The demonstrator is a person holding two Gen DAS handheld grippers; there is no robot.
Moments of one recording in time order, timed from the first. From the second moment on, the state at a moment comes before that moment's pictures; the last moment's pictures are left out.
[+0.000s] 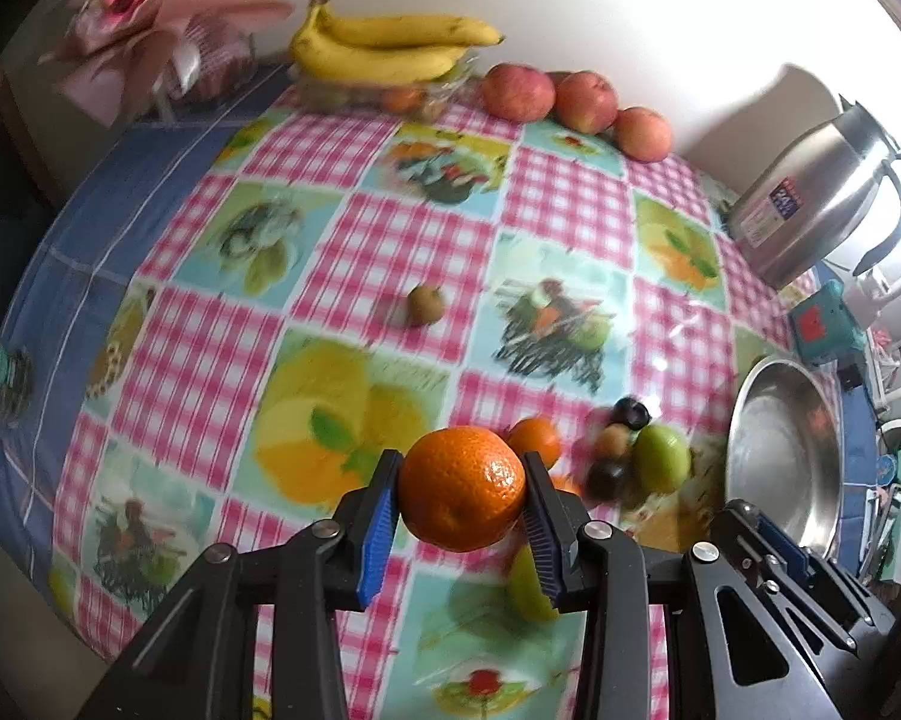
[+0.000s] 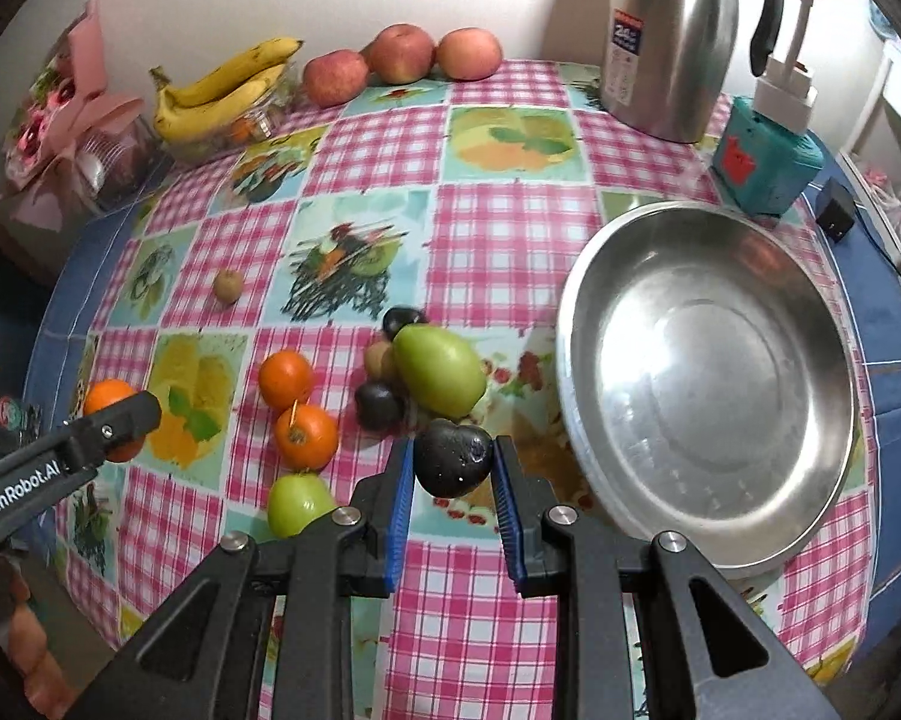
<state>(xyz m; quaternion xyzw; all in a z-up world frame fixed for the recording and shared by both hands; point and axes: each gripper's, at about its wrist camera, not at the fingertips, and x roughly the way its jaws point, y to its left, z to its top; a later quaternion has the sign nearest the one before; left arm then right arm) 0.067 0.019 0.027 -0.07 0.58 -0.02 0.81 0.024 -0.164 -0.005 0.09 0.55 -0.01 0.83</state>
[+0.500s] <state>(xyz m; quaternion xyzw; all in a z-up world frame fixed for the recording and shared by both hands) 0.107 -0.045 0.026 -0.07 0.57 -0.05 0.82 0.050 -0.222 0.000 0.14 0.56 -0.10 0.81</state>
